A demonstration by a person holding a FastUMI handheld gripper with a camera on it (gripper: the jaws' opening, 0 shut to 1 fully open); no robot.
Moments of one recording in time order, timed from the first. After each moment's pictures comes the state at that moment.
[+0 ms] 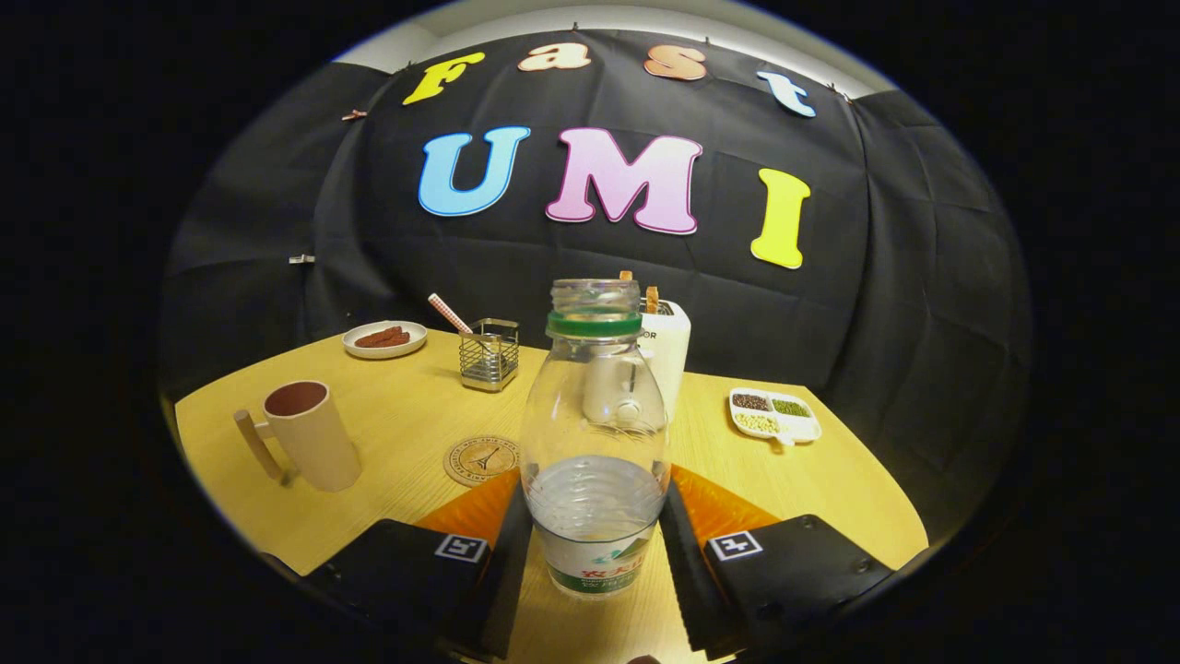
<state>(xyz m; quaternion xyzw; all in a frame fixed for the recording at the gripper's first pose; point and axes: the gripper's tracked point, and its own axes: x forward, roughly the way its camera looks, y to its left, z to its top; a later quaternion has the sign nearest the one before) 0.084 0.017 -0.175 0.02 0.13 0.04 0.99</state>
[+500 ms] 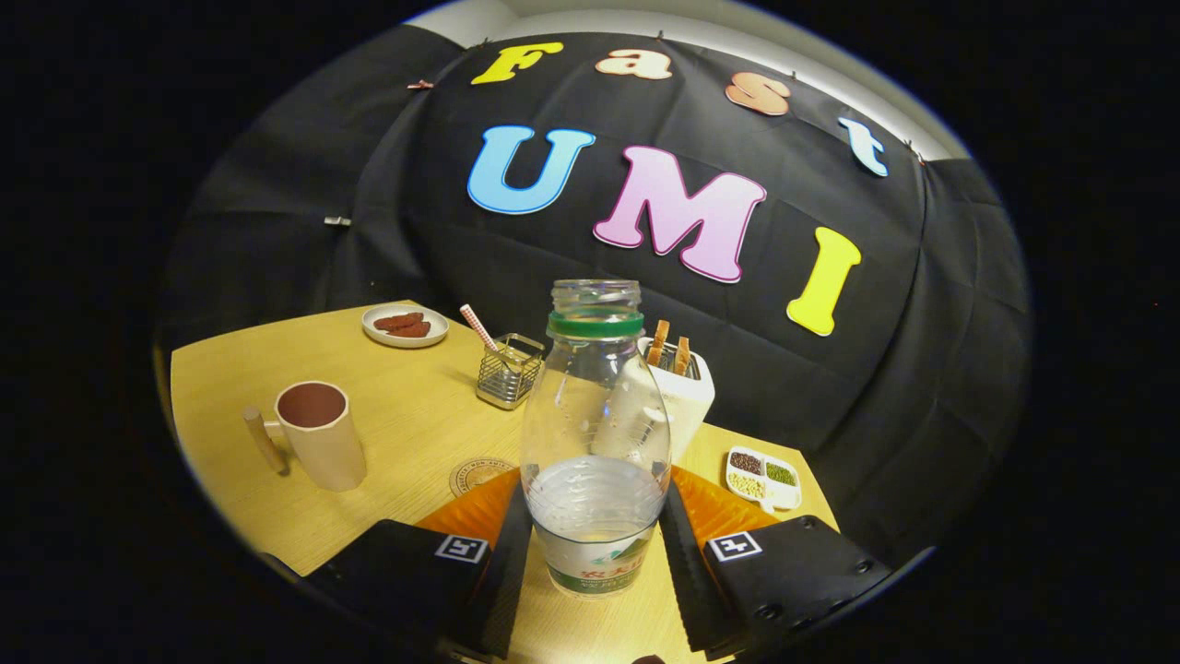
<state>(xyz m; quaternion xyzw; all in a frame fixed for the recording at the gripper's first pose) 0.102 0.040 -0.120 -0.09 0.12 0.08 0.98</state>
